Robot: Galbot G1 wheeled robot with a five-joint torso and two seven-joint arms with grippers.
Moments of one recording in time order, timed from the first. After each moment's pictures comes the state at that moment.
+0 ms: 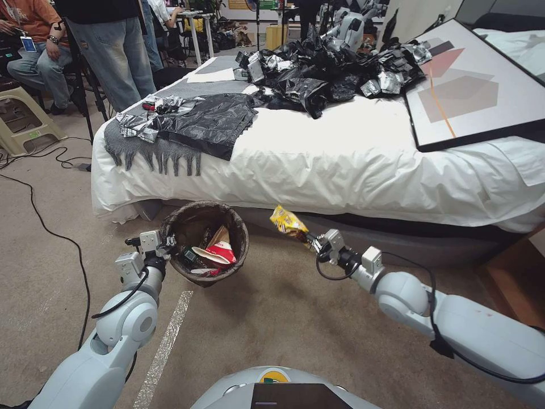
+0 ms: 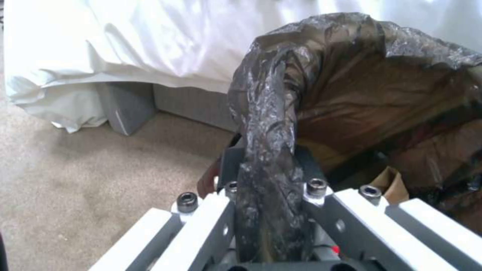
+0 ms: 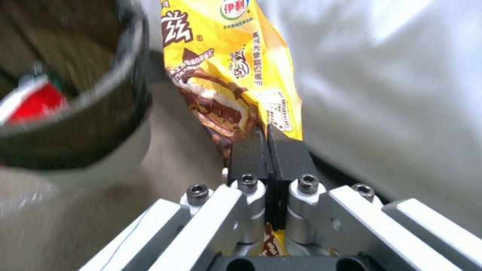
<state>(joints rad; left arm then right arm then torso) 1.45 -1.02 -0.51 -2.16 -0.76 0.31 -0.50 -0.88 0.45 -0.25 2.03 0.77 0.04 0.13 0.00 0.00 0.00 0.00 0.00</state>
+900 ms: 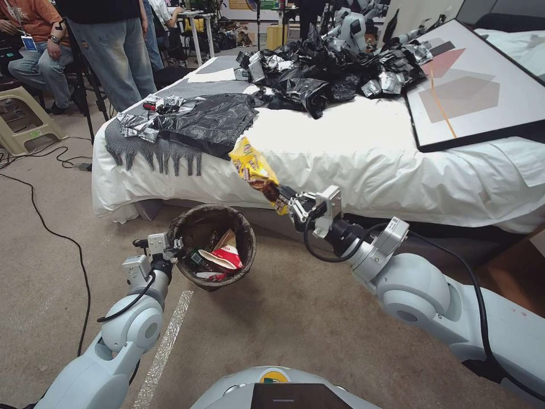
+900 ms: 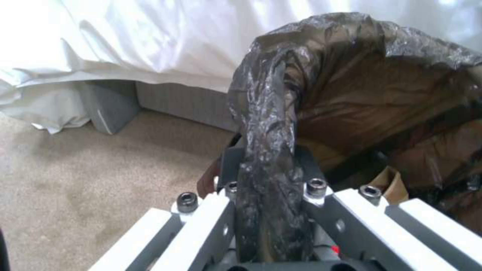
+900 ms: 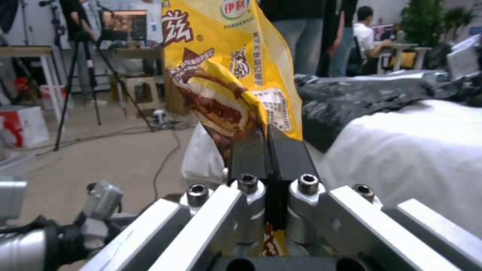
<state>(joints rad) 1.46 -1.01 -0.47 -2.19 -0.74 0.32 -0.49 -0.77 0.54 -0.17 2.38 0.95 -0.01 0.21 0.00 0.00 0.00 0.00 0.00</state>
